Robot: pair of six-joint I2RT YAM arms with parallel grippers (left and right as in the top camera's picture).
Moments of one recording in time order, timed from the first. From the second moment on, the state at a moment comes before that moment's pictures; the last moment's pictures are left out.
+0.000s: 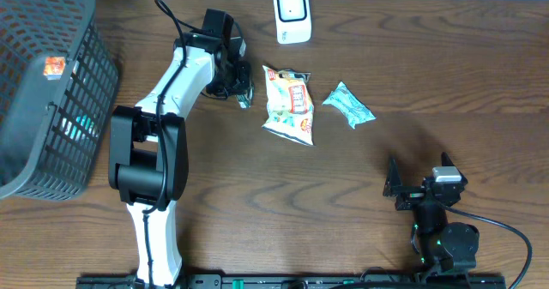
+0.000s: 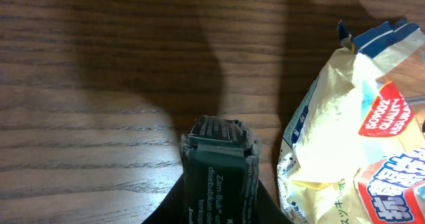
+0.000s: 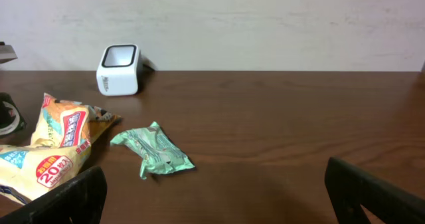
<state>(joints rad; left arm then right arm) -0.21 2.17 1.70 -0.84 0.28 -0.24 0.07 0.01 0.01 -0.07 0.01 0.01</state>
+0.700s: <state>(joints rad) -0.22 2.17 1.64 -0.74 0.28 -0.45 0.07 0.01 0.01 -0.07 0.01 0.01</state>
